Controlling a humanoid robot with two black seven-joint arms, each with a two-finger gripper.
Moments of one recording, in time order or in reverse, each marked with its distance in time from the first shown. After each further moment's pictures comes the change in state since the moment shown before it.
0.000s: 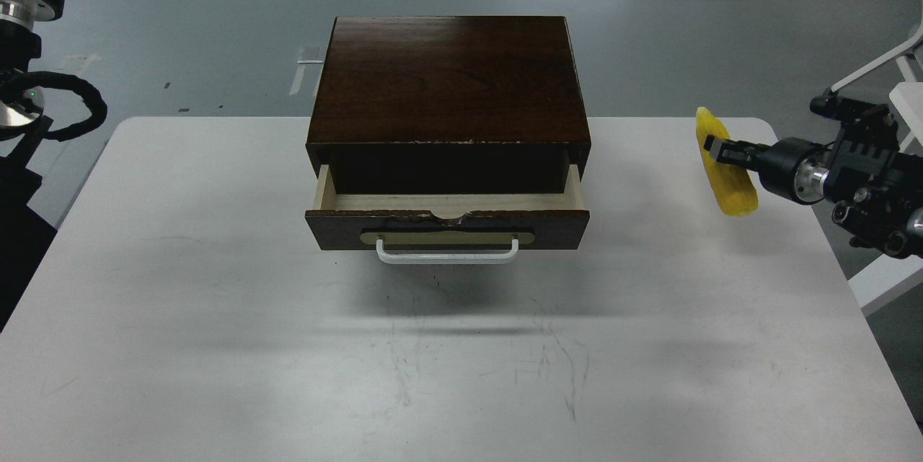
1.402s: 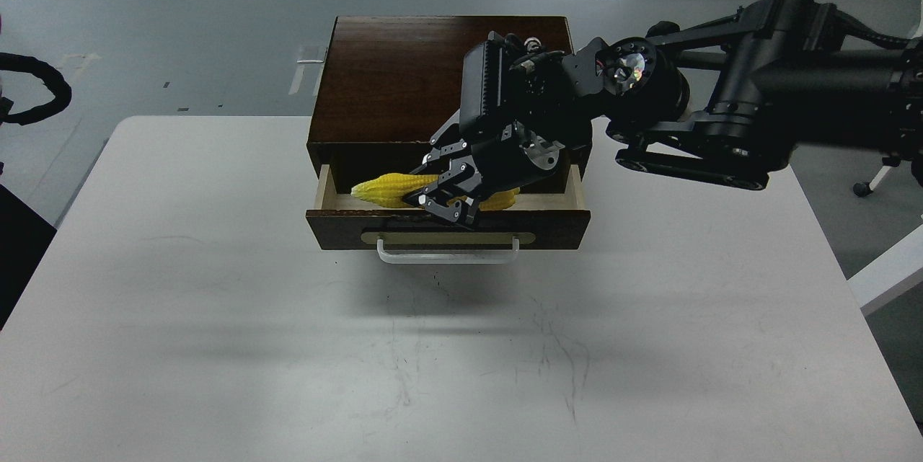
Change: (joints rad) left arm -0.018 0.063 -0.009 -0.037 -0.002 0.000 0.018; right arm 0.517 0.427 -0.119 0.494 -0.798 0.006 0.083
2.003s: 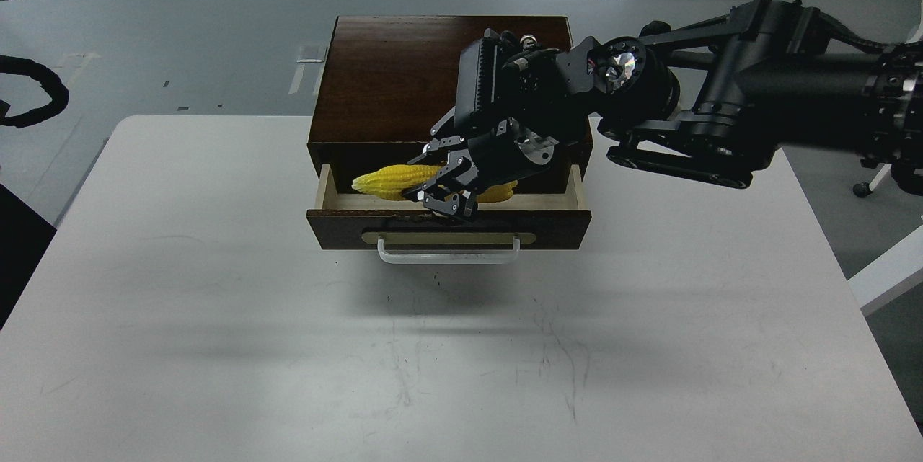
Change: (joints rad) left arm 0.005 0.007 0.002 0.007 0.000 0.000 -0.001; right arm -0.020 0.021 0.000 -0.054 0.001 -0.002 0.000
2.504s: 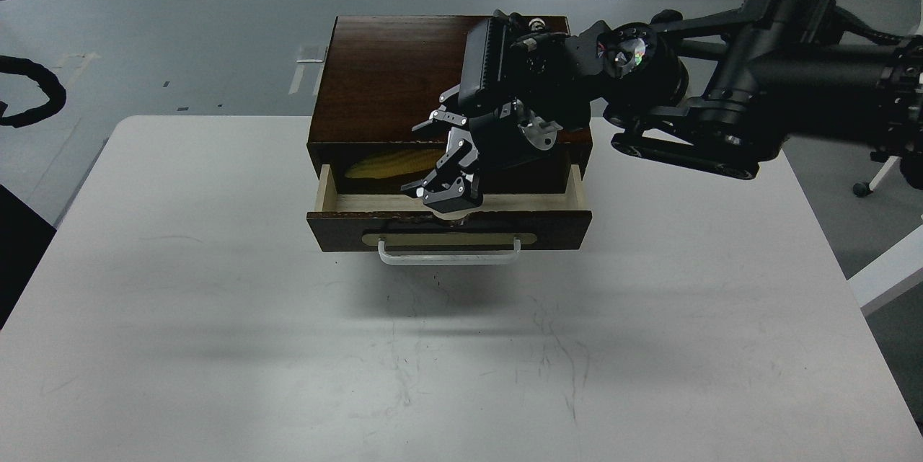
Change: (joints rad) left arm -0.001 0.004 0.002 0.002 0.000 0.000 0.003; right arm 0.013 -0.025 0.035 -0.010 0.035 0.000 -0.001
